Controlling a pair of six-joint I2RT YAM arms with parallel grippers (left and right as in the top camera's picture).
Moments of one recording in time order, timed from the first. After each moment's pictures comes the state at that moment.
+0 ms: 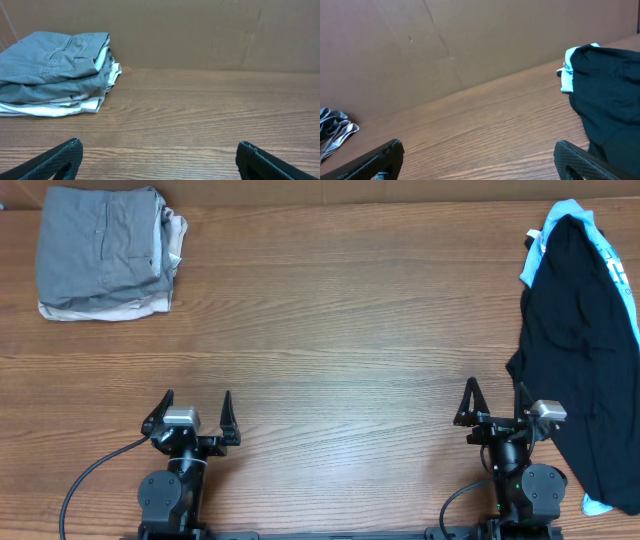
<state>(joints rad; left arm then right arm) -0.04 0.02 0.01 -0.08 0.00 -0.08 -0.03 0.01 0.02 -0.04 -0.04 0.34</state>
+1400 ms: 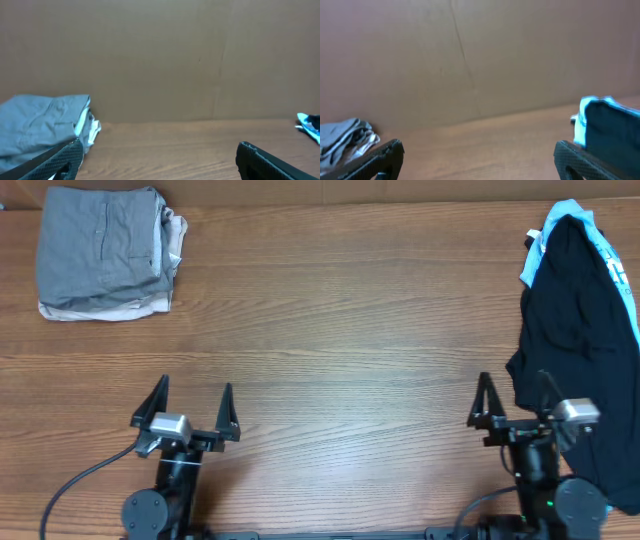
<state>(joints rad) -0.04 0.04 0.10 0.11 0.11 -0.10 -0.03 0.11 0.34 -0.15 -0.11 0.24</state>
